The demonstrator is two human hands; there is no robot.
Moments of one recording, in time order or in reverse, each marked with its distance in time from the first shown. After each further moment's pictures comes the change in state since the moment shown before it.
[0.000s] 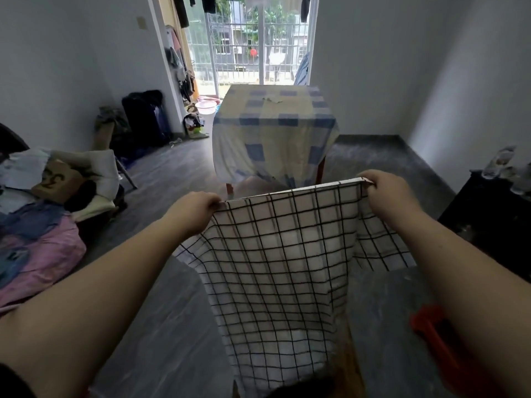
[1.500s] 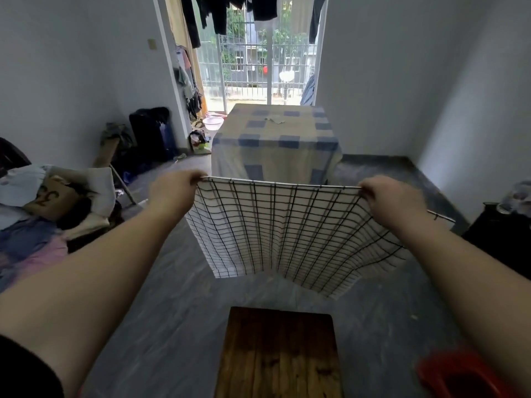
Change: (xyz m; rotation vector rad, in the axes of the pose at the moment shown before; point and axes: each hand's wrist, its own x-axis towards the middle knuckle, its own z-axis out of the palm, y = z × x) left_hand 0.141 0.031 -0.035 0.085 0.344 -0.220; right_hand 0.135 0.064 -0.016 -0.327 0.031 -0.228
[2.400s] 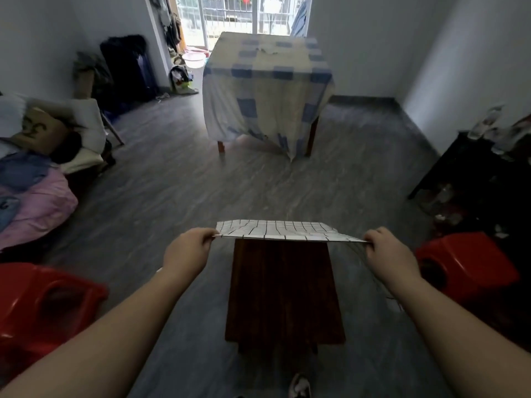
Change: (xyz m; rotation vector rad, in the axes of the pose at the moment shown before) left_hand -0.364 -0.085 0.045 -0.231 -0.391 -0.091; right_hand -0.363 -0.080 0.064 0.098 -0.291 0.317
